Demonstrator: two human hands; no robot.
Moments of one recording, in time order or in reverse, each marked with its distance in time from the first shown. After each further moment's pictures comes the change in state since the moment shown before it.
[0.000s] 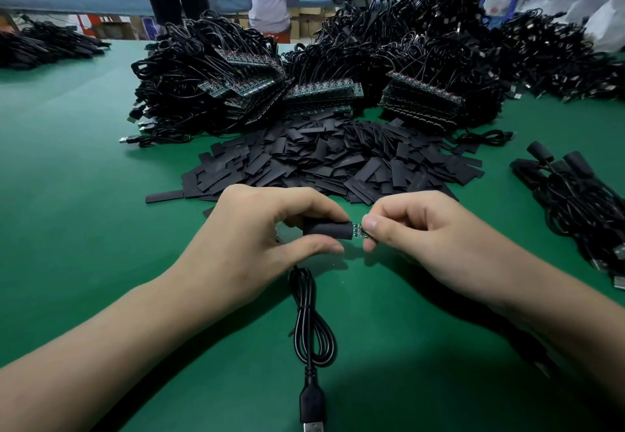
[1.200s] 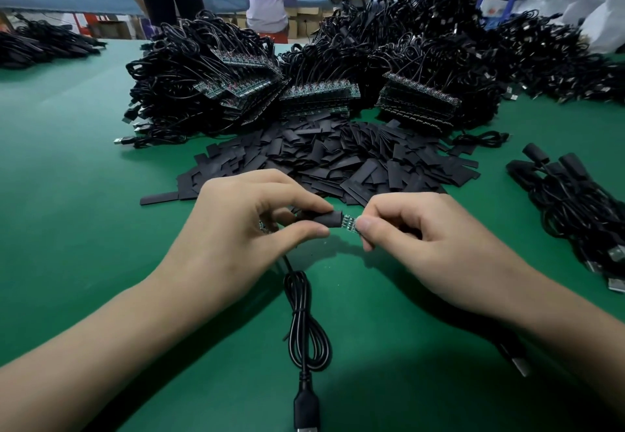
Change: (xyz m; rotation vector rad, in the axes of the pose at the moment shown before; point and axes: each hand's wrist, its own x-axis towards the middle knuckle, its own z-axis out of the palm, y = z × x) left_hand 0.000 0.000 -0.002 -0.016 0.083 -0.125; right_hand -0.003 -0.008 0.001 -0.173 0.077 -0.061
